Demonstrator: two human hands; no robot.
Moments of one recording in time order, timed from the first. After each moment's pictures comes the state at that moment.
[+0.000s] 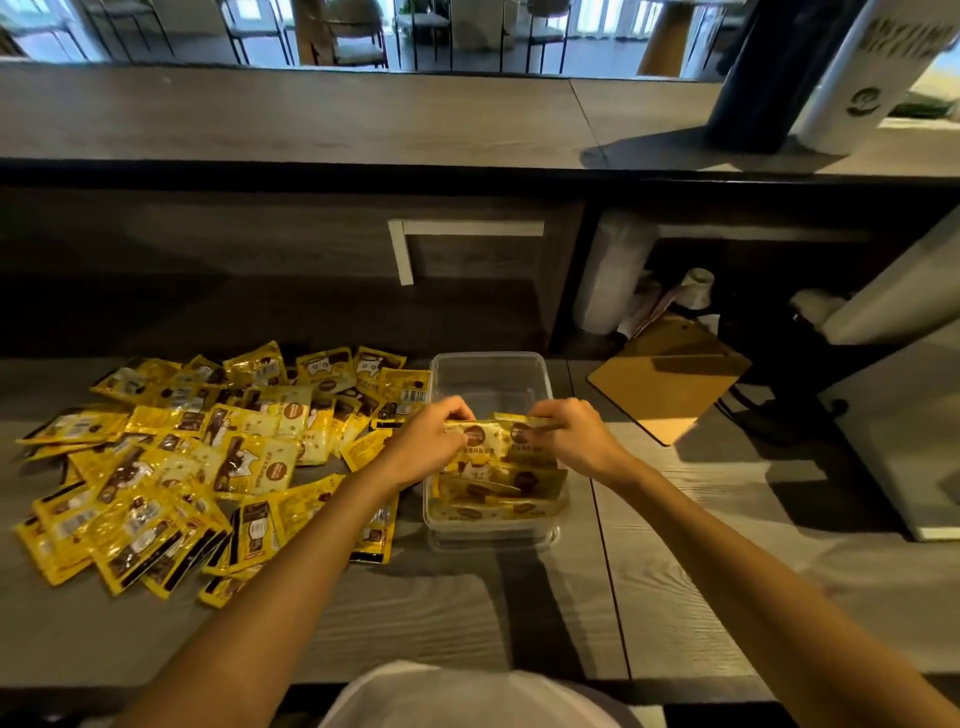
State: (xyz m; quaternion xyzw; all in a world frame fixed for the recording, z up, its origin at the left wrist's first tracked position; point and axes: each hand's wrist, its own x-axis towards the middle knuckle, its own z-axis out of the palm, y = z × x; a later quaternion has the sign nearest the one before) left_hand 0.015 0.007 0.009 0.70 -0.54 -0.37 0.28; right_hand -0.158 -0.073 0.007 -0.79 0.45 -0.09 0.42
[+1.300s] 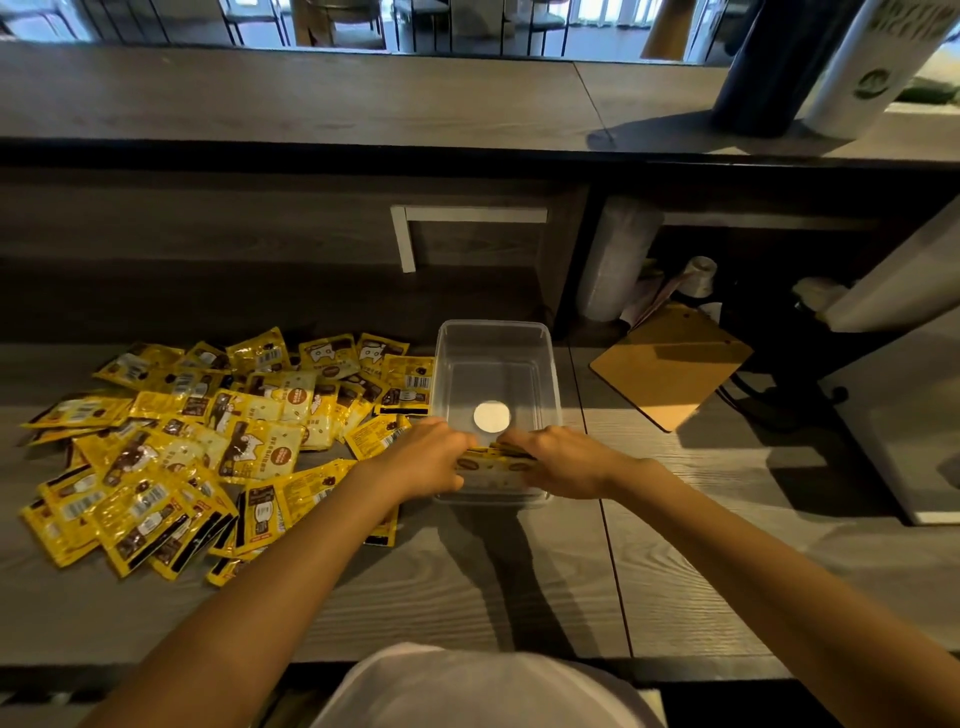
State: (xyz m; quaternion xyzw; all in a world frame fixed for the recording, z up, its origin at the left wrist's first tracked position) left_hand 0.010 0.026 0.003 0.68 -0.70 -0.19 -0.07; right_hand -0.159 -0.045 0.011 -0.93 0.26 0.14 0.21
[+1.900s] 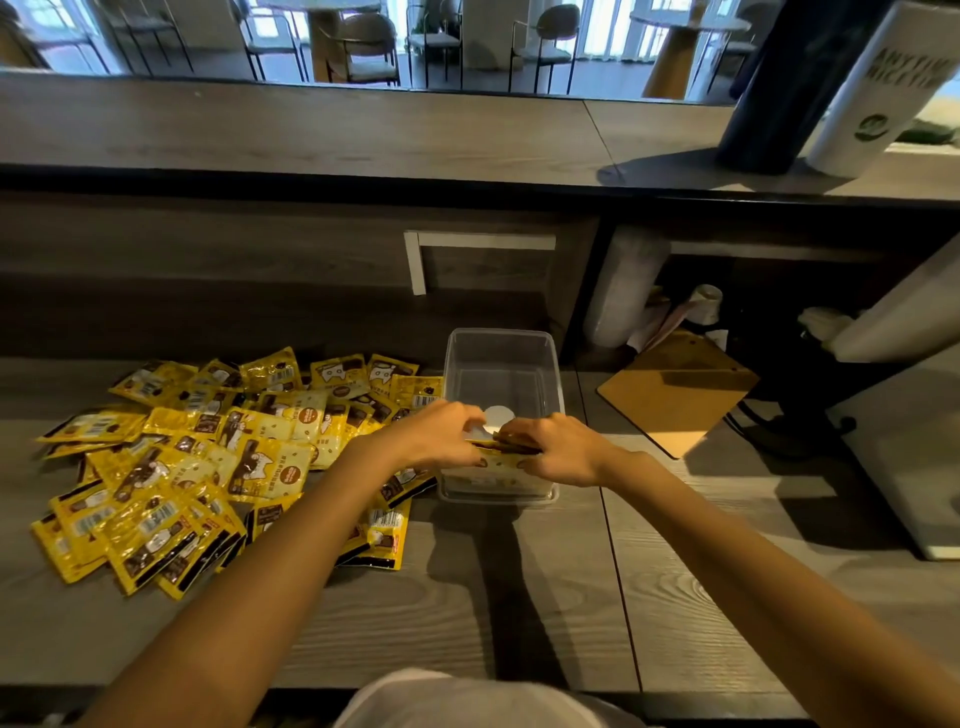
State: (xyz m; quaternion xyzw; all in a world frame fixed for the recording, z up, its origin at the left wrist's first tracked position) left_hand 0.027 -0.002 0.036 0.70 -0.63 -0.33 0.05; right_hand -0.137 -0.066 0.025 -0.91 0.32 0.09 0.27
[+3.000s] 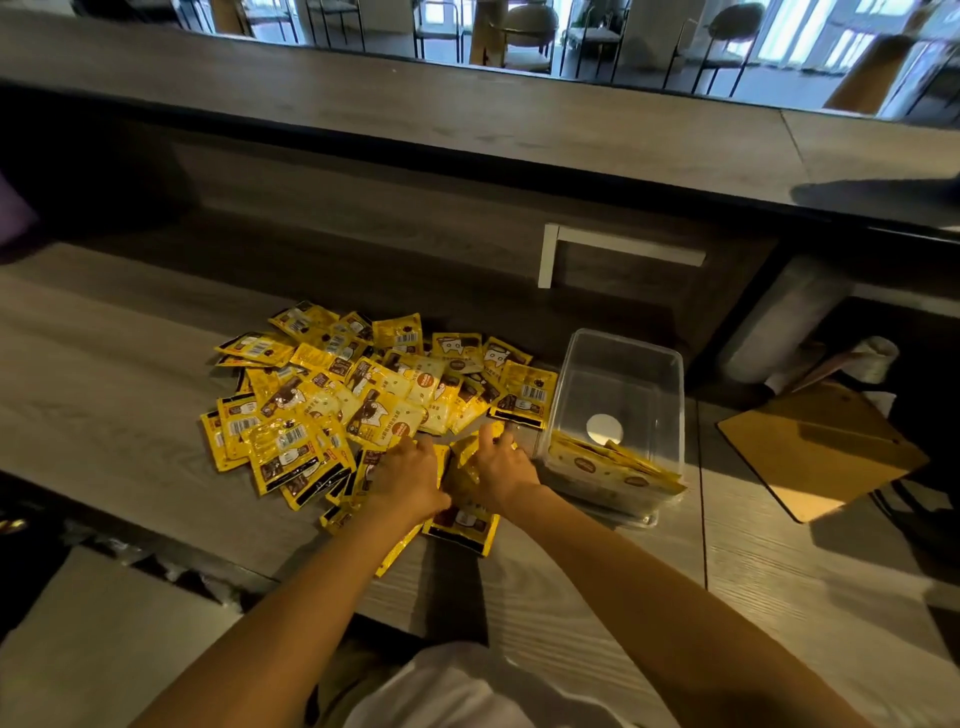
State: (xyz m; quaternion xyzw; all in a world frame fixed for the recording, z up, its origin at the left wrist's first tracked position) left_hand 0.090 0.099 -0.043 0.89 -0.38 -0.23 -0.05; right_hand 0.009 0.014 -0.056 -0.90 0.36 0.16 0.18
